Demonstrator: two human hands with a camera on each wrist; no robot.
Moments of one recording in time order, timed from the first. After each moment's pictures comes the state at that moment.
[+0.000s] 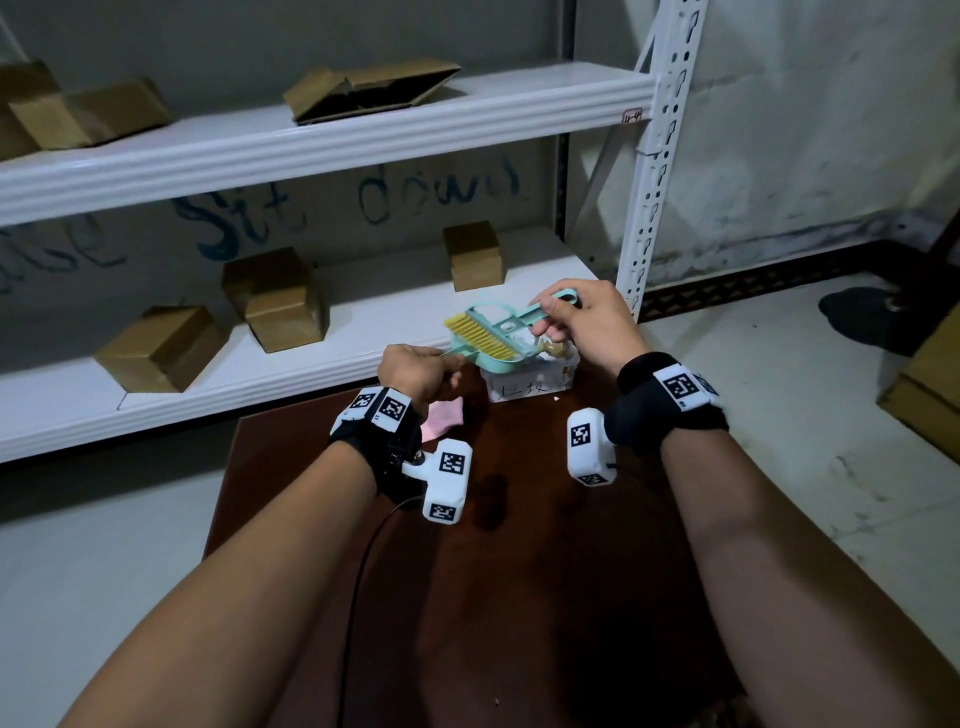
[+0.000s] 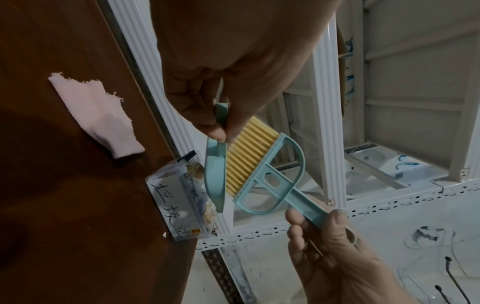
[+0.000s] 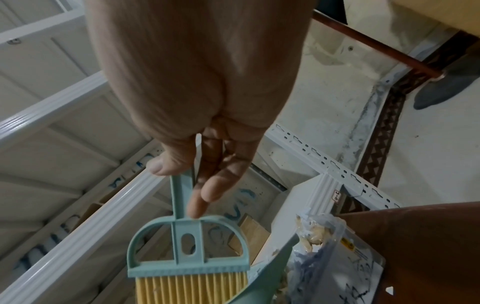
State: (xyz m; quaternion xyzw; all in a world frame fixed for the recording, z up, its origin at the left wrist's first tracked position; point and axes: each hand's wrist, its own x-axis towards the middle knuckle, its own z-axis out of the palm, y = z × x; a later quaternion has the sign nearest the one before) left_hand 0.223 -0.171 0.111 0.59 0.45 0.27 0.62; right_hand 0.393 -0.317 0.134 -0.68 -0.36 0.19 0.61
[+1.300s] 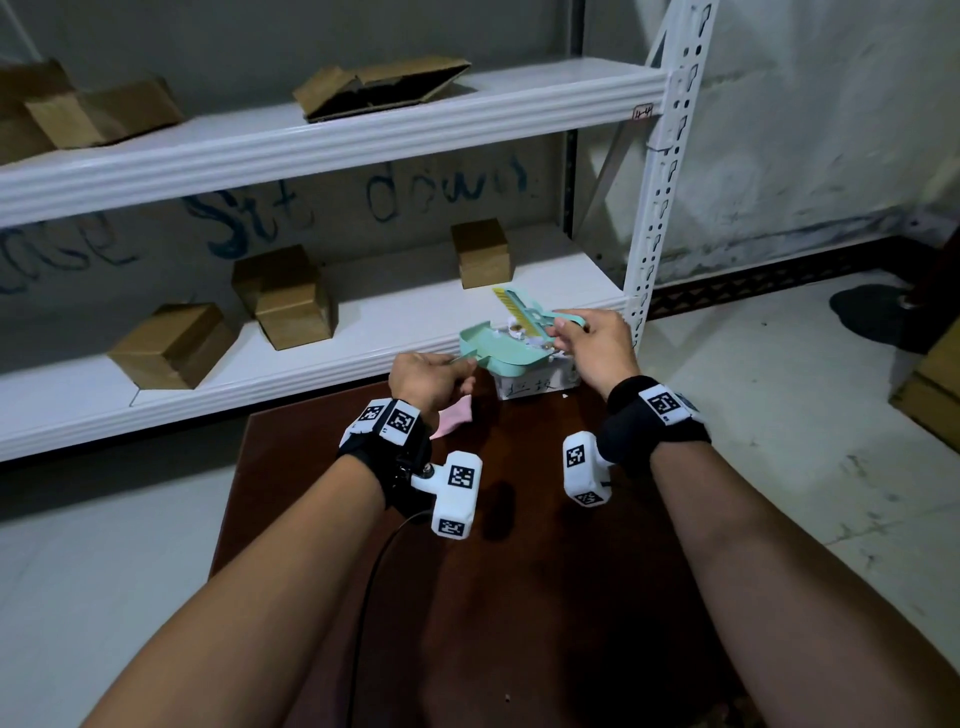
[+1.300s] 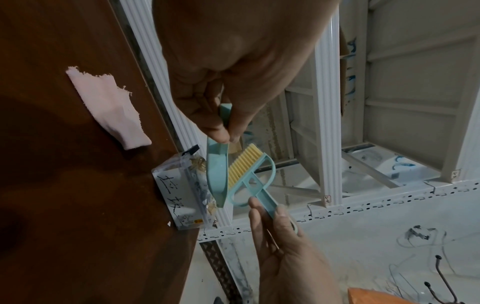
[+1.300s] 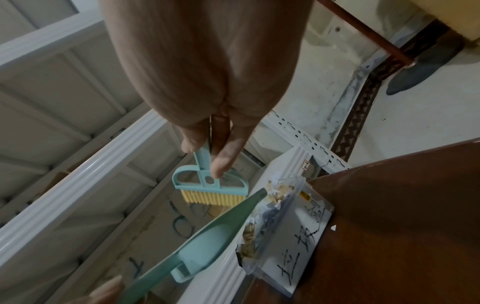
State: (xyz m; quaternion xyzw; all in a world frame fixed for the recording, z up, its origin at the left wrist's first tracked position) left_hand 0.217 -0.173 0.093 0.58 0.43 0.29 0.63; right_hand 0.388 -0.304 0.089 -0.74 -0.26 0.15 0.60
